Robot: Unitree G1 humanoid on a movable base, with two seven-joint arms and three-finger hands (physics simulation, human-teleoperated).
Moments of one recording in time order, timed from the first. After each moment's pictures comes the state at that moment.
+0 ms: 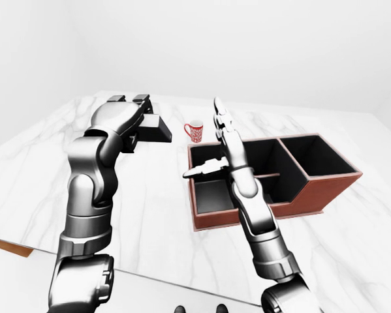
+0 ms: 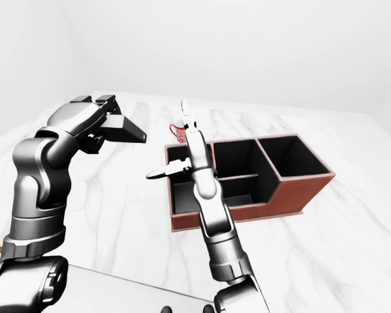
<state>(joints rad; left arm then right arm) -0.71 0.35 0.07 -0.05 1.17 0.09 -0.70 -0.49 0.10 0.11 0.05 -0.19 0.09 -0.01</state>
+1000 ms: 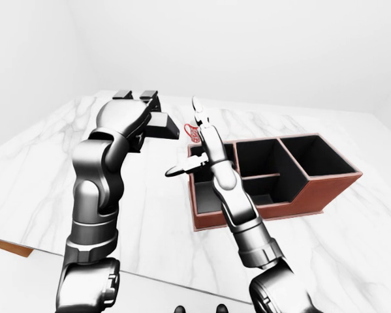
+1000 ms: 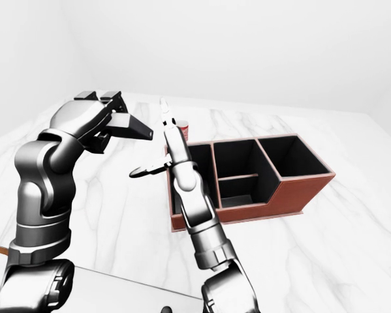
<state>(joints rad) -0.68 0.30 0.05 -0.16 1.20 0.09 -0.70 -0.61 0.18 0.14 0.23 -0.27 0.09 -0.03</state>
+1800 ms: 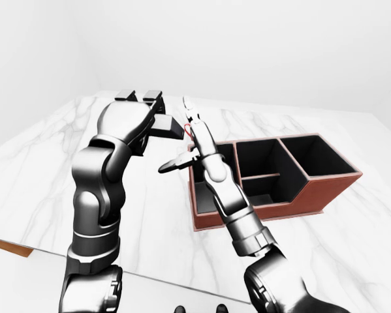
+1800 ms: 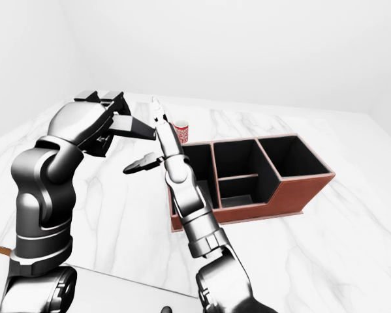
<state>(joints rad) -0.63 0.27 0.04 -0.27 1.21 0.07 -0.70 -0.73 0.21 0.12 0.40 -0.28 0.09 -0.06</state>
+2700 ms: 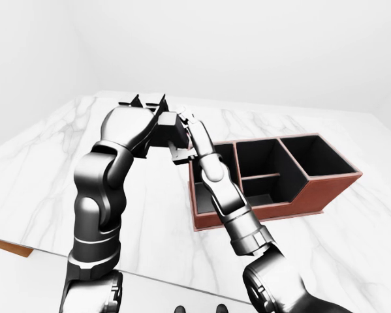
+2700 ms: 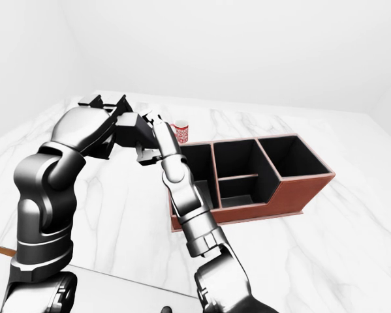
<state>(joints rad) -0.59 0.26 0.04 -0.30 1.20 0.04 -0.70 -0.75 0.21 0.13 0.42 -0.29 0.09 -0.07</state>
